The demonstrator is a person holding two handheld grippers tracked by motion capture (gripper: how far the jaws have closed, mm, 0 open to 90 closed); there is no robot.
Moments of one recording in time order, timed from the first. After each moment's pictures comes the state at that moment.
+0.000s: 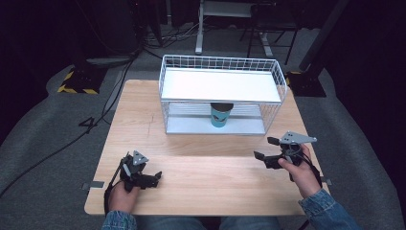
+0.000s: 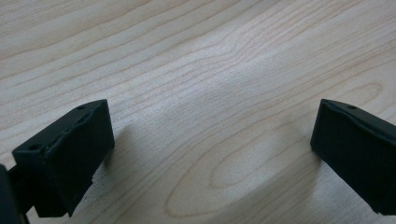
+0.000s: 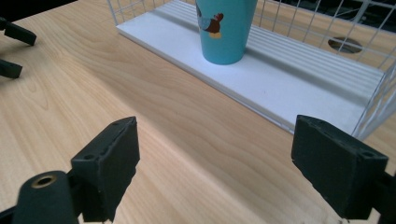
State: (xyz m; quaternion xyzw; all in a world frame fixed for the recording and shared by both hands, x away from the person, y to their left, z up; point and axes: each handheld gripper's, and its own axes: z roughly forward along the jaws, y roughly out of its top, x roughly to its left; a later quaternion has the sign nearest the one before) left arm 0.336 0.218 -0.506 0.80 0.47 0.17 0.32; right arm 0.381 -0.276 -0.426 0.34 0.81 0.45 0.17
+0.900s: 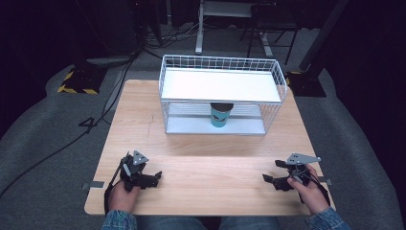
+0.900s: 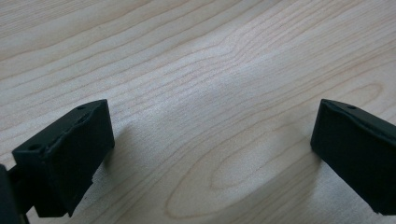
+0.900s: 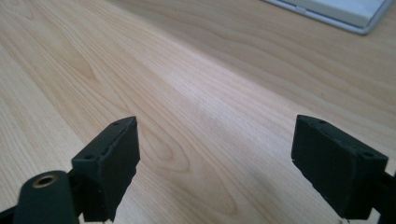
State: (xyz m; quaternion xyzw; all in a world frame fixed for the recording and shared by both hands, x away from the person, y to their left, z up) left arm 0.337 0.218 -0.506 0.80 0.47 0.17 0.31; right arm 0.345 -0.310 -0.479 0.37 0.83 0.40 0.12
